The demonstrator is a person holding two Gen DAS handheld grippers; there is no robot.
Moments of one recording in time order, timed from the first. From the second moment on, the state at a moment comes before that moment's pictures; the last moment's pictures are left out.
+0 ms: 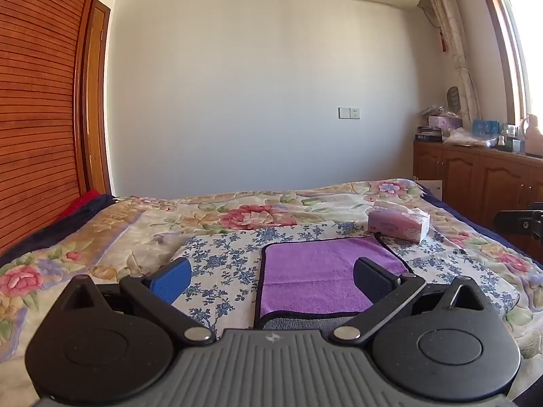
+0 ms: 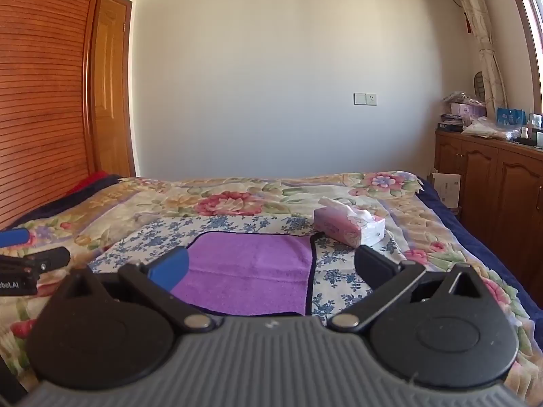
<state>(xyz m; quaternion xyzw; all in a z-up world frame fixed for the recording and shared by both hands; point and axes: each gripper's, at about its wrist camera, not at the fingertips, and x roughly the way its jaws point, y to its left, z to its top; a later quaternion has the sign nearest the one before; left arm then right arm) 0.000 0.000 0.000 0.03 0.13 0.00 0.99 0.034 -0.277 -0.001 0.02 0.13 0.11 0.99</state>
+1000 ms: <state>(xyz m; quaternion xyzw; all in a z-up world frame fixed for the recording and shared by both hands) -0.001 0.000 0.000 0.03 0.12 0.00 0.99 0.032 -0.284 0.001 0.02 0.11 0.10 0.99</state>
